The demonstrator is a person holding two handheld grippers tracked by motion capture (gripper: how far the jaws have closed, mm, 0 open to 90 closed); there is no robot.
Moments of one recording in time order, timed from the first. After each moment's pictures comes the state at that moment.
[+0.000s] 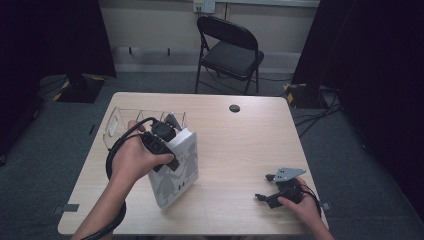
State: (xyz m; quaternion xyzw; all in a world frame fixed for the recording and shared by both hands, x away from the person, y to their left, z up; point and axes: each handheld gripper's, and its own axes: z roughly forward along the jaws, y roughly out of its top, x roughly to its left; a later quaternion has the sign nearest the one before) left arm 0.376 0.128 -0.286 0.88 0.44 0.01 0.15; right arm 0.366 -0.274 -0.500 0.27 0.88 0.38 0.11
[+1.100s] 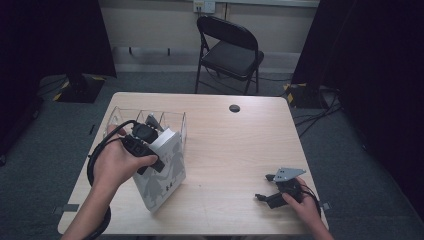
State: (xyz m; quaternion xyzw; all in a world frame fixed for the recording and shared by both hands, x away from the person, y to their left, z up) left arm 0.367 0.165 -0.287 0.87 0.47 0.02 0.15; right arm 0.366 -0.274 -0.500 0.27 0.88 0.38 0.11
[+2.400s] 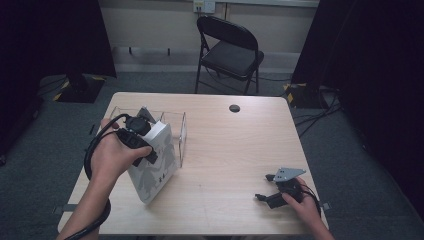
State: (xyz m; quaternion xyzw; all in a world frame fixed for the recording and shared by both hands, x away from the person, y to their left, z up) left arm 0.386 0.178 -0.287 0.84 0.53 0.03 0.14; right arm 0.366 -0.274 -0.500 0.27 0.88 0.38 0.11
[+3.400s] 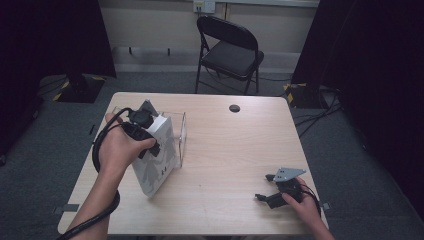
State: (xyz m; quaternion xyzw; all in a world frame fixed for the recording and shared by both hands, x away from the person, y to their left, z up) left arm 0.404 0.174 -0.288 0.82 0.55 0.04 0.15; right arm 0.366 -0.274 -0.500 0.27 0.88 0.38 0.11
